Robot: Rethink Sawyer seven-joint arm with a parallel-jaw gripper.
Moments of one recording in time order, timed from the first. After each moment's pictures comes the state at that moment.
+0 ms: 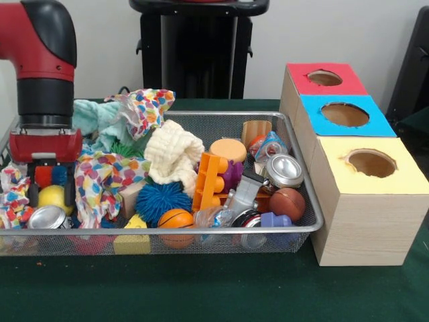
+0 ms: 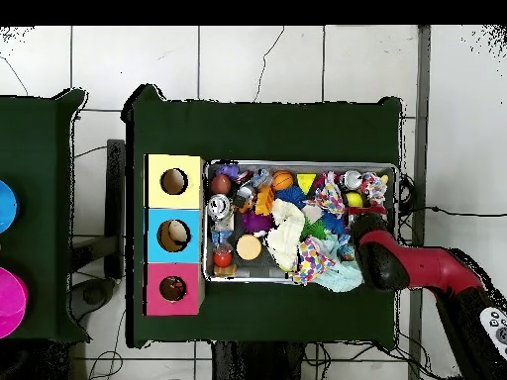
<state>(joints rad) -1.07 -0.40 0.54 1.62 -0.98 0.03 1.71</state>
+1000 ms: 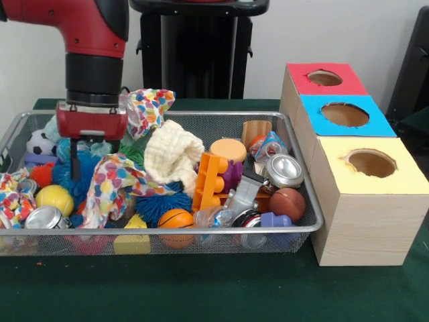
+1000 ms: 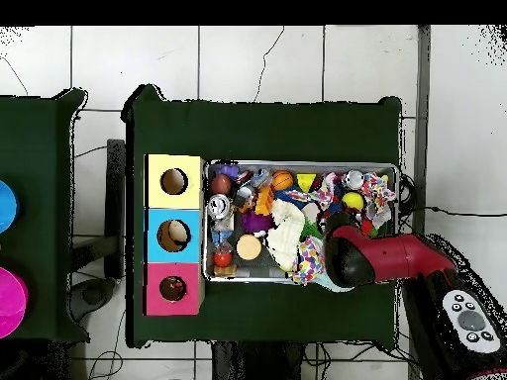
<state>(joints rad) -0.74 -0.57 0.30 1.68 -0.87 0.12 1.71</state>
